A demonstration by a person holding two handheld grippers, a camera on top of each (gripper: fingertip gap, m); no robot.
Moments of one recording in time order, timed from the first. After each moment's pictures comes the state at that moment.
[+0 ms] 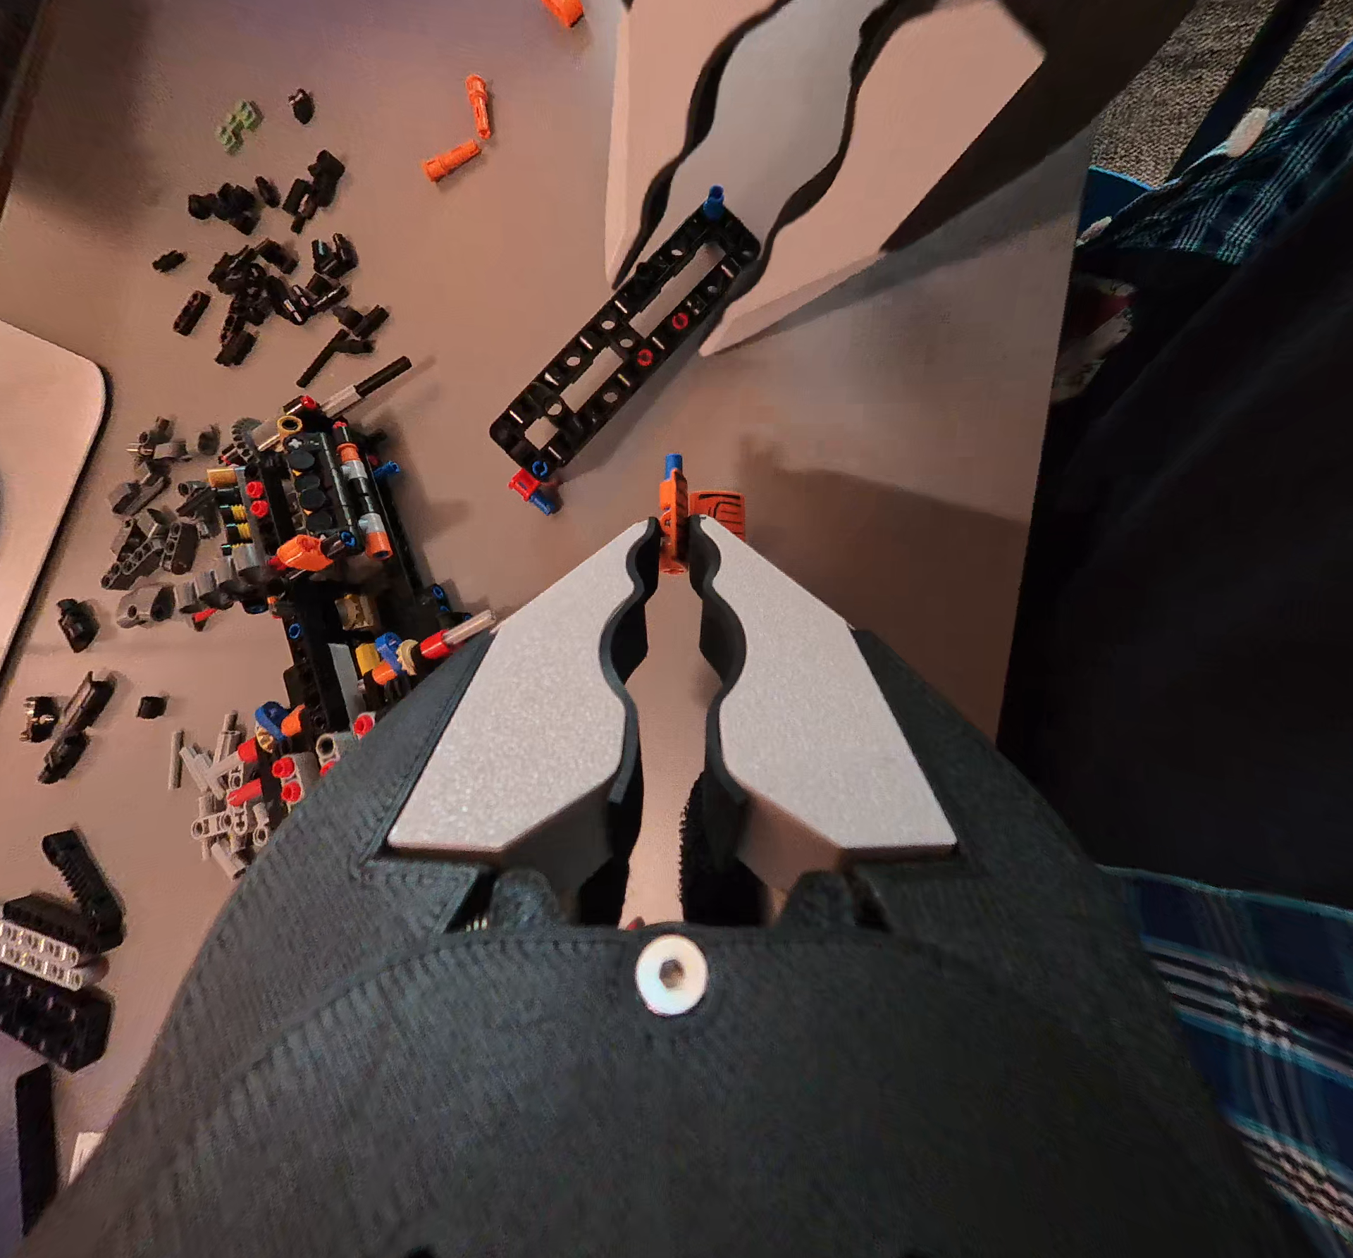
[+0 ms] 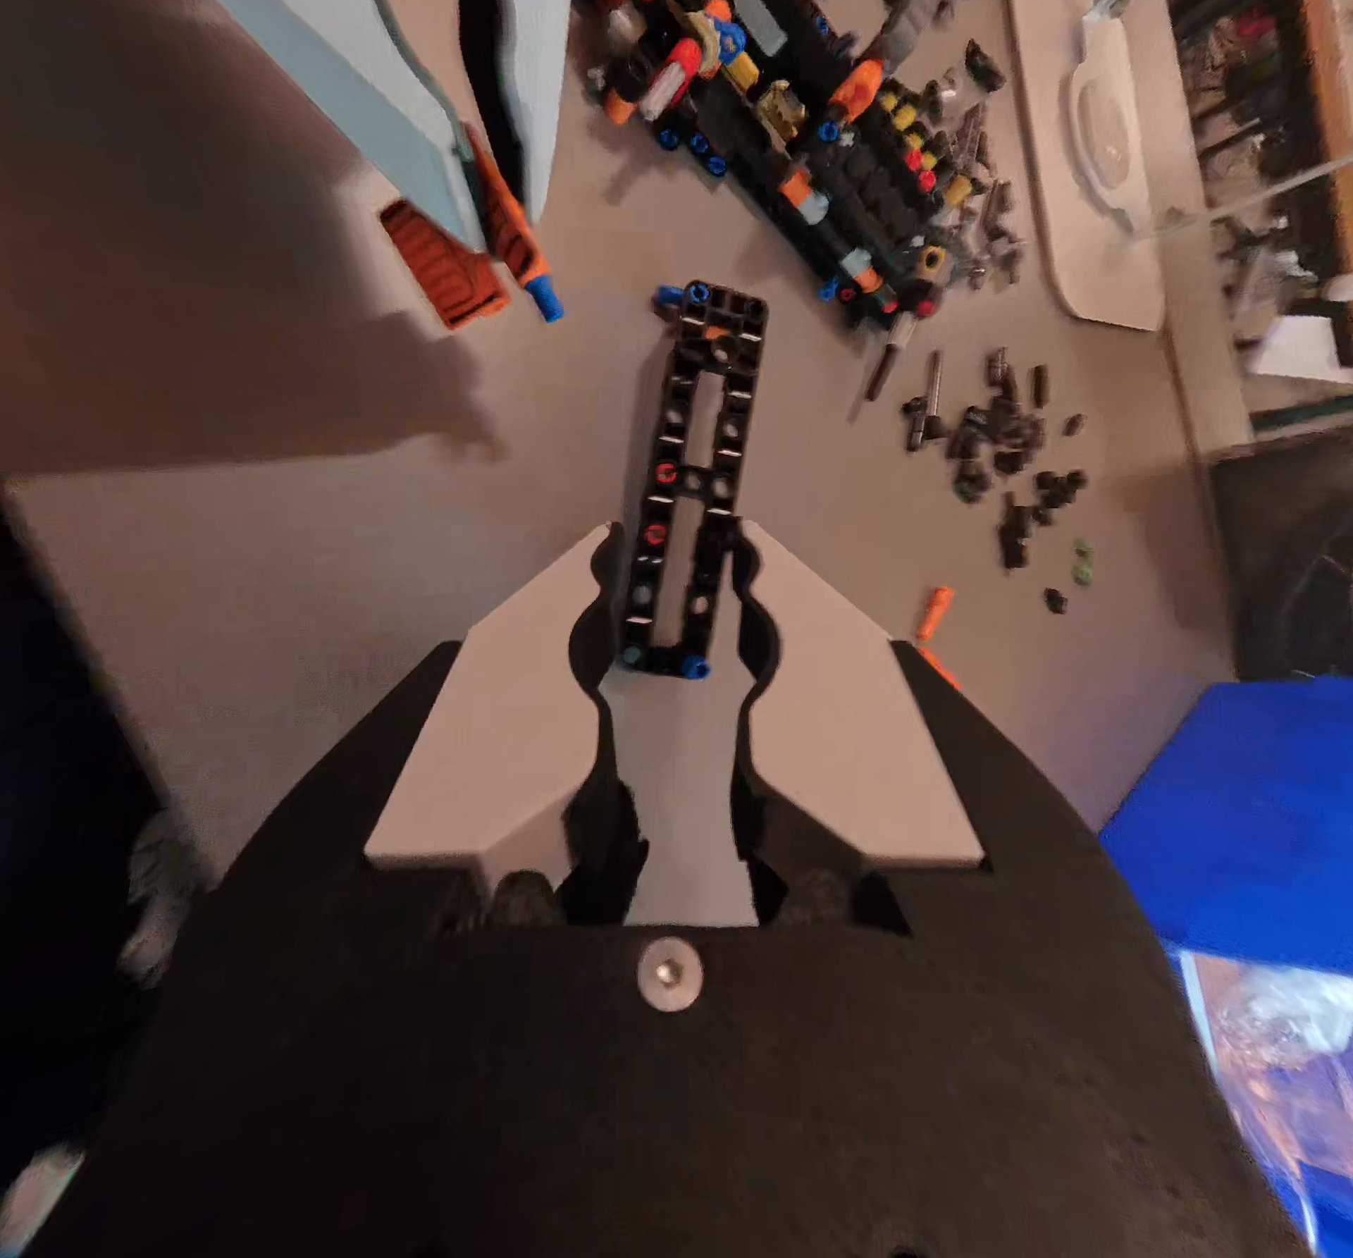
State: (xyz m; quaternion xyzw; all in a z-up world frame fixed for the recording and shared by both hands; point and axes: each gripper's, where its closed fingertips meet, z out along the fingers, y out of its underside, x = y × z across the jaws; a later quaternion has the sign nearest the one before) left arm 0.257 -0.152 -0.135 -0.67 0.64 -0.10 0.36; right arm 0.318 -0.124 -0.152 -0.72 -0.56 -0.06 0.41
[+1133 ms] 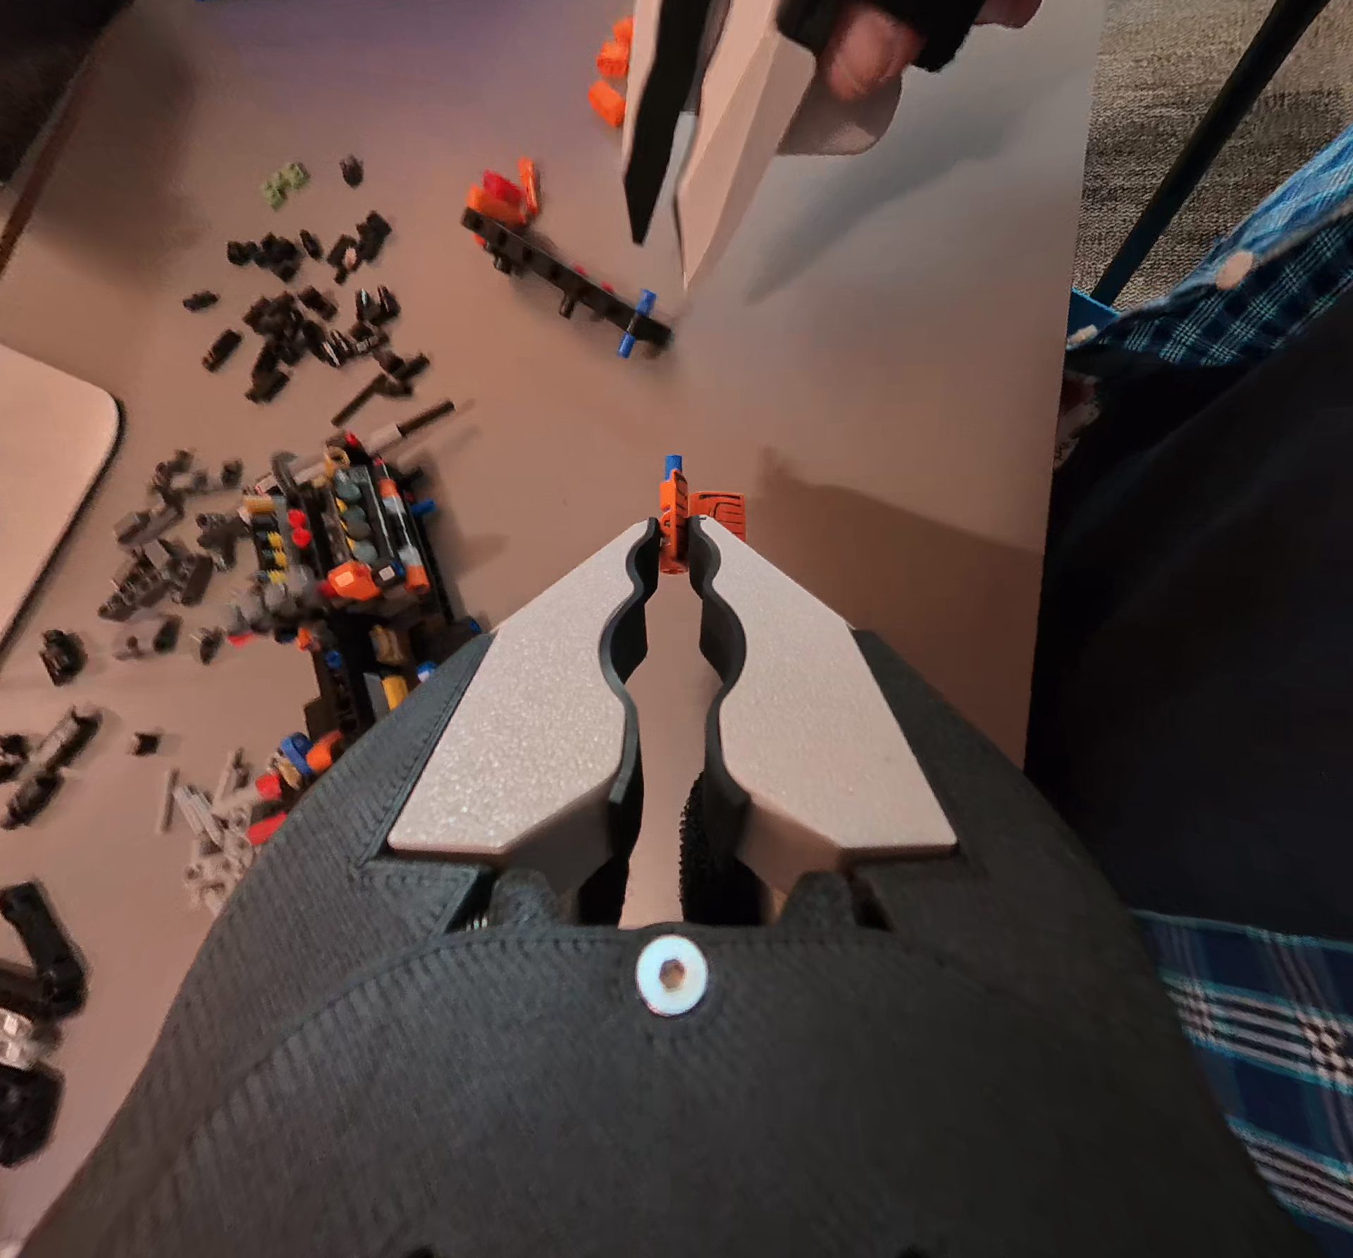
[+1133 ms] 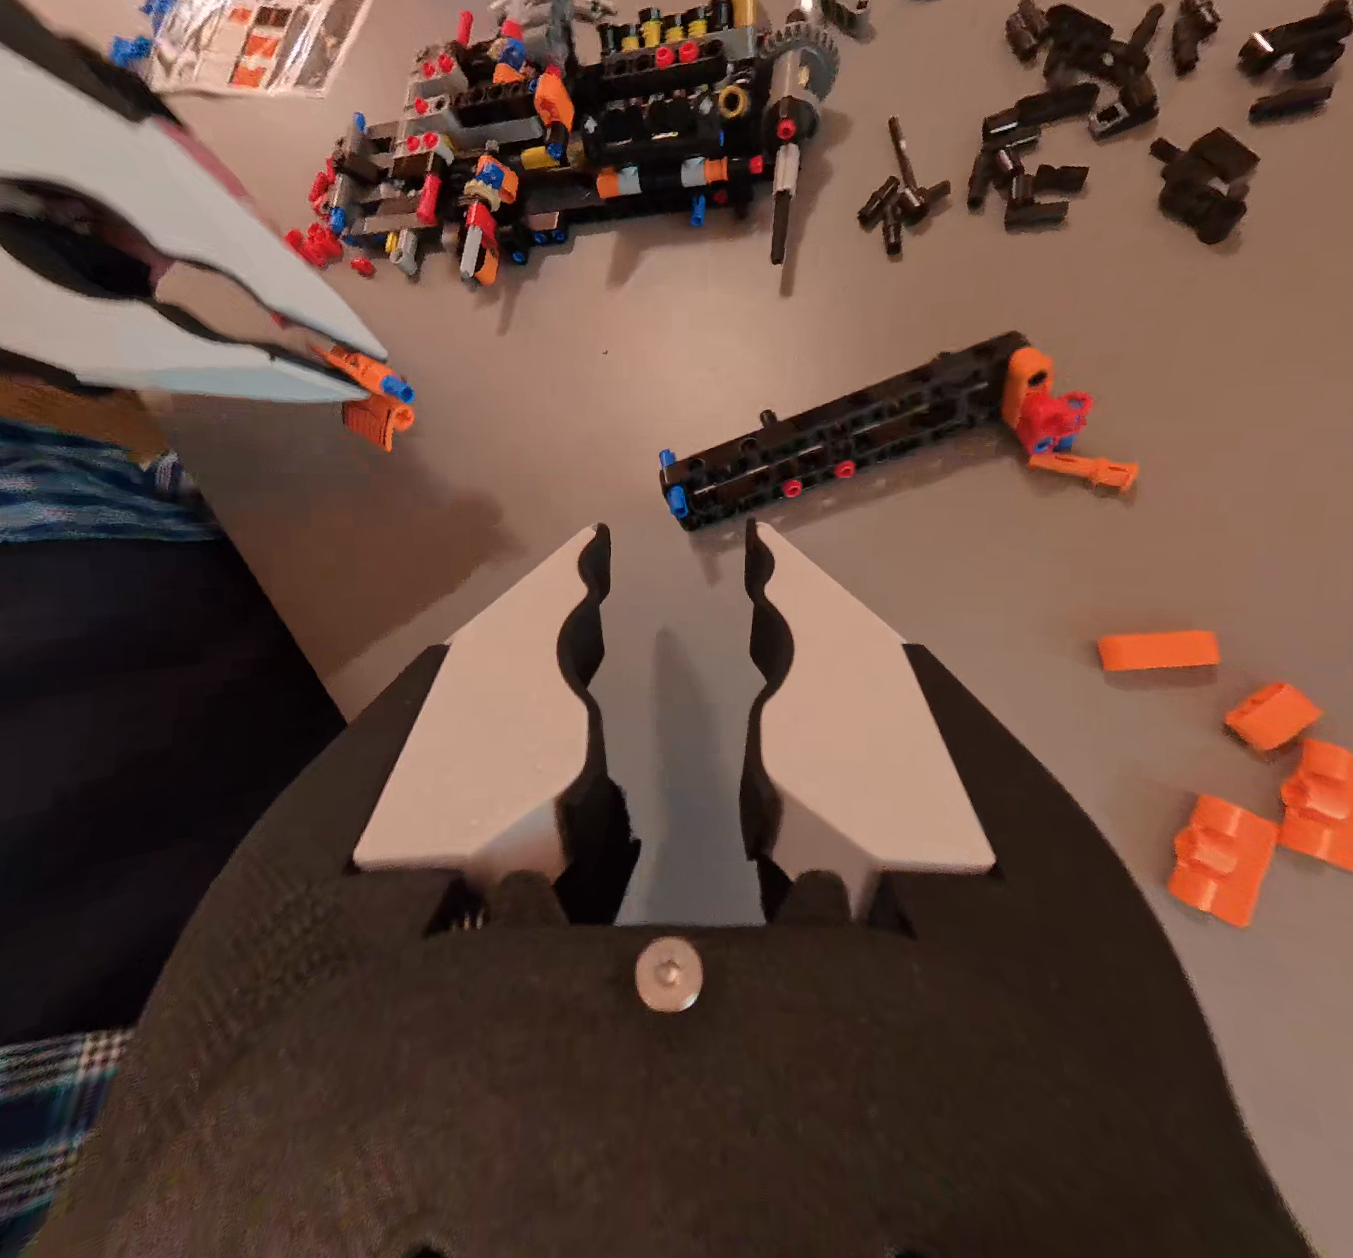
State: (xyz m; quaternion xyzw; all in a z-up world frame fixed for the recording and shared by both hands) left arm 0.263 -0.139 -0.116 -0.67 0.62 -0.16 0.37; right arm 0.351 -0.112 -0.135 -0.86 -0.29 0.27 0.31
